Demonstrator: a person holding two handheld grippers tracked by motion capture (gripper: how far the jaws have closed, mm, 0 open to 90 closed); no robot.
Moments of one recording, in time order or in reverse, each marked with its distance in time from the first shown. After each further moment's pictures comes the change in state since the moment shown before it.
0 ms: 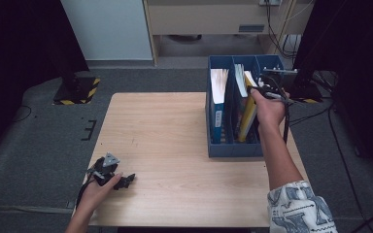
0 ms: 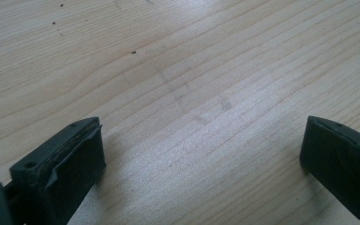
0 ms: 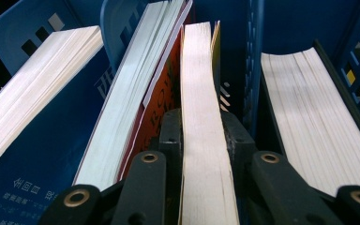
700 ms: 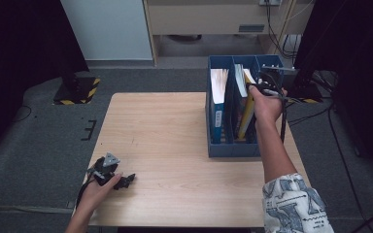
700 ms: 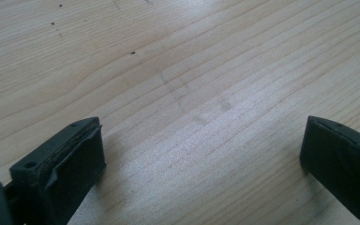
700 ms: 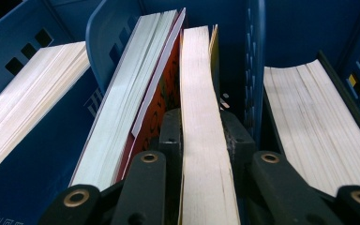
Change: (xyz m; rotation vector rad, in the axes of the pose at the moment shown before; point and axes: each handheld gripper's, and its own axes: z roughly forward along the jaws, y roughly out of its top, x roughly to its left) left arm 0.000 0.001 0.000 0.003 -0.002 0.002; right arm -0.001 0.006 0.014 -0.018 -0.010 0.024
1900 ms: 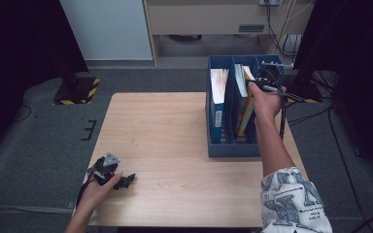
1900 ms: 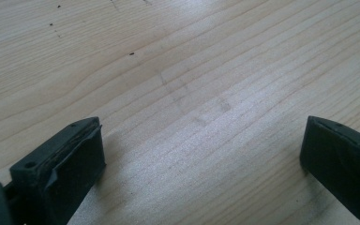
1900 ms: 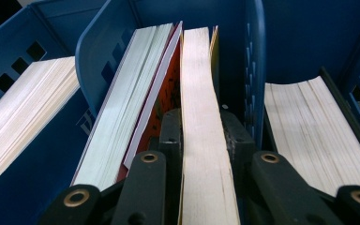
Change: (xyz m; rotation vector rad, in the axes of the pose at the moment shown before) left arm 0.000 0.001 0.000 0.002 -0.004 0.004; right arm -0.002 0.009 0.010 -0.006 -0.001 -0.001
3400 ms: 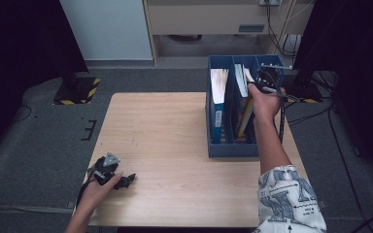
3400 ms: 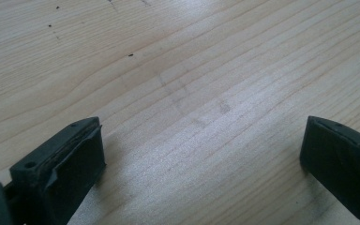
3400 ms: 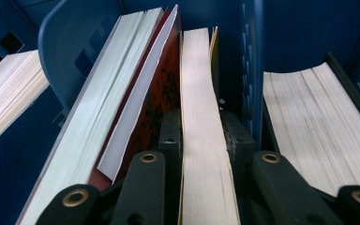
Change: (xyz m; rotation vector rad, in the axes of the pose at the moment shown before) left arm 0.000 0.001 0.000 0.003 -0.002 0.003; right arm -0.006 -0.006 0.013 0.009 -0.002 0.024
